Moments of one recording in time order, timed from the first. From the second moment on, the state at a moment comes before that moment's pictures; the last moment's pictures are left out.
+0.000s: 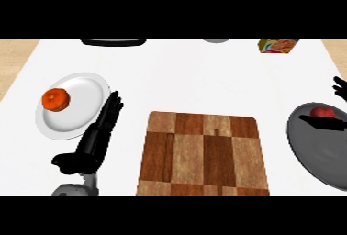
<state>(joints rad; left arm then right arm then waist) -0.04 0.04 -0.13 -1.56 -0.01 0.01 -0.10 -0.51 -0.51 -0.39 -0.52 0.39 -0.23 -0.43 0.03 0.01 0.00</state>
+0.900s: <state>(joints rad) -0.02 0.04 -0.12 -1.58 -0.01 0.02 -0.09 -0.29 -0.68 -0.60 -0.46 0.06 0.36 -0.73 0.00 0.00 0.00</state>
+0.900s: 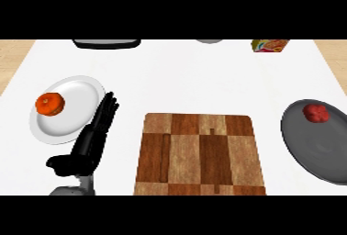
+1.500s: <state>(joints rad) -0.02 0.04 -0.11 -1.60 -0.01 0.00 -0.08 -0.07 -0.71 -0.57 -0.58 0.00 0.41 -0.79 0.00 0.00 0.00</state>
